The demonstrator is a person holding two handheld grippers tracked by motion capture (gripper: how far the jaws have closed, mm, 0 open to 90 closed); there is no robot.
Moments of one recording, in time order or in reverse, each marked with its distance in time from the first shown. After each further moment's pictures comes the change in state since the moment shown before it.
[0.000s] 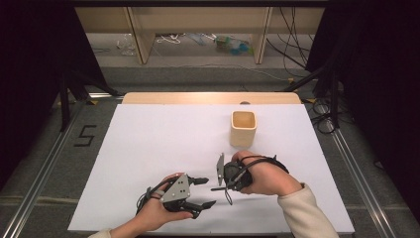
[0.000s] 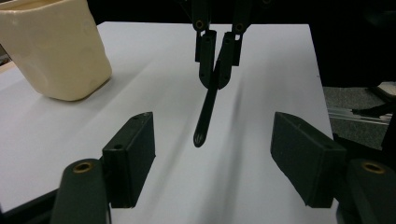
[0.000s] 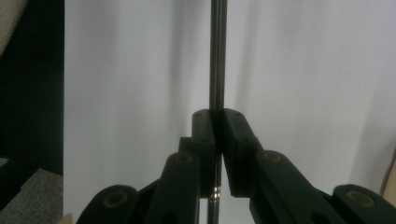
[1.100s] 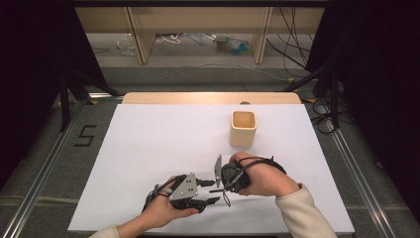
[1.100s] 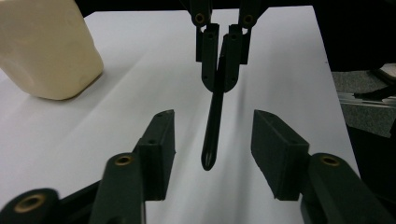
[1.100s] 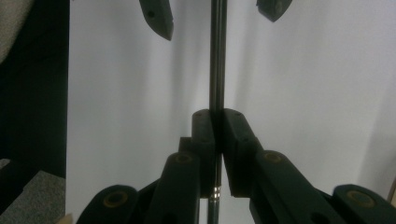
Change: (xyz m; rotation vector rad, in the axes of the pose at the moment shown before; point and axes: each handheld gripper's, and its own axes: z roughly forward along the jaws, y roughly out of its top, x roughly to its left) left arm 0.003 0.002 0.016 0.059 -0.016 0.045; right arm 0.001 0.005 0.004 0.000 0.023 -0.012
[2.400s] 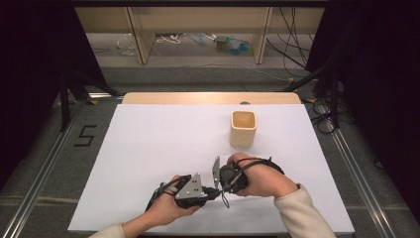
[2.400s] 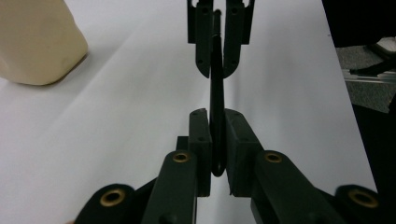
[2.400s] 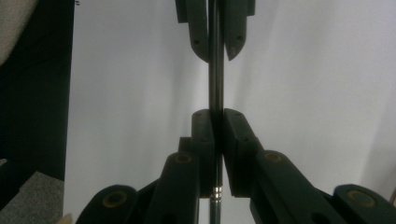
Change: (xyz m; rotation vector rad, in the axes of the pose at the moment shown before) left arm 0.002 0.000 0.009 0.095 -0.030 0.026; right arm 0.002 0.005 0.002 -0.007 -0.014 -0.019
